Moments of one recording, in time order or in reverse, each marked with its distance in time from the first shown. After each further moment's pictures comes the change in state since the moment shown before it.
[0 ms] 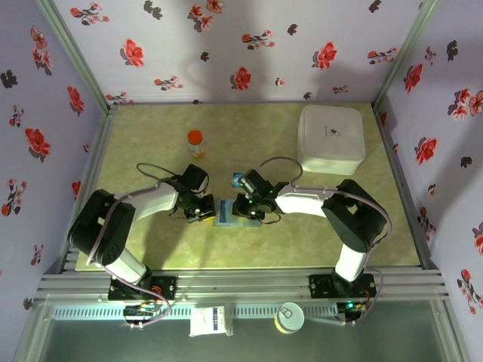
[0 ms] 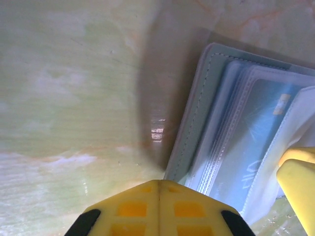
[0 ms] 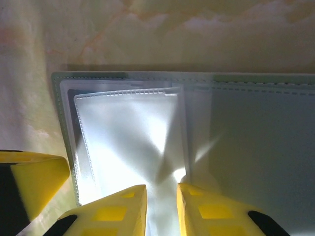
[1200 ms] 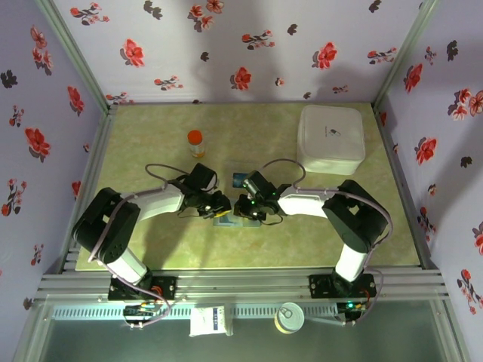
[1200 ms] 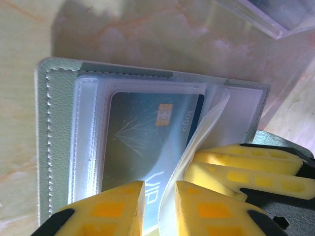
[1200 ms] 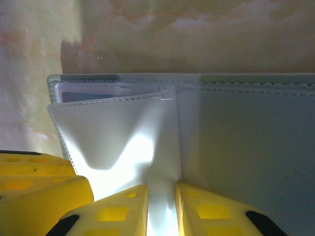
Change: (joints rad) left arm -0.072 0.048 0.010 0.211 0.093 -0.114; right arm -0.012 -0.005 -0.035 0.051 -0.015 0.016
